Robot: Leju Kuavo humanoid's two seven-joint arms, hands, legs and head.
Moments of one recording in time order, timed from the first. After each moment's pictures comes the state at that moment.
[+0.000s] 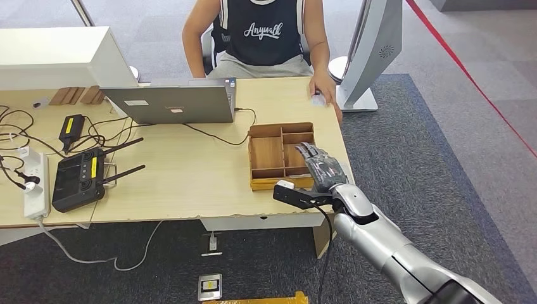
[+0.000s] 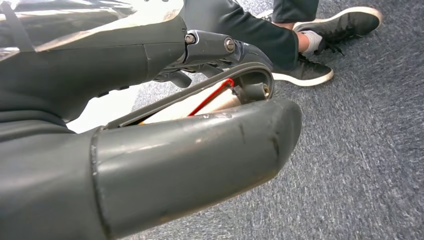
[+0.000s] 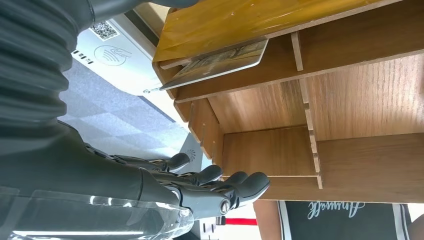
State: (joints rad) left arm -0.12 0.01 0.89 -0.15 -1.49 0.39 0.03; right arm -0.60 -0.24 0.76 -0.90 0.80 -0.25 0.17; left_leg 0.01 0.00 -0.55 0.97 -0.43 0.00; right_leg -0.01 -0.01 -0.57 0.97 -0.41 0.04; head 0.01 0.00
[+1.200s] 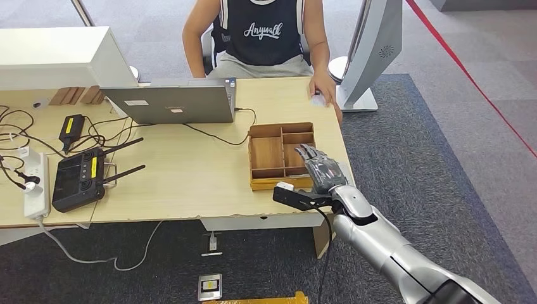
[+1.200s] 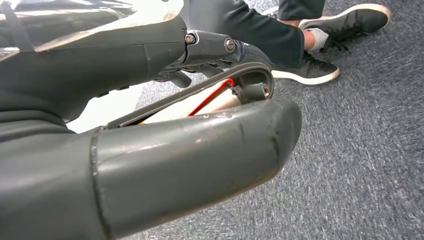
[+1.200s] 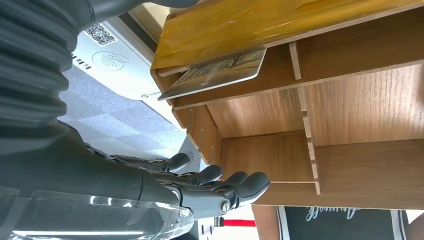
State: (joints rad) left arm -0.12 0.01 0.89 -0.15 -1.48 0.40 0.04; right arm -0.60 -0.23 0.77 -0.88 0.79 -0.27 0.16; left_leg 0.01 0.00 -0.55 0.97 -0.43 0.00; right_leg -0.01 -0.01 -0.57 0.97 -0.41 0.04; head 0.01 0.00
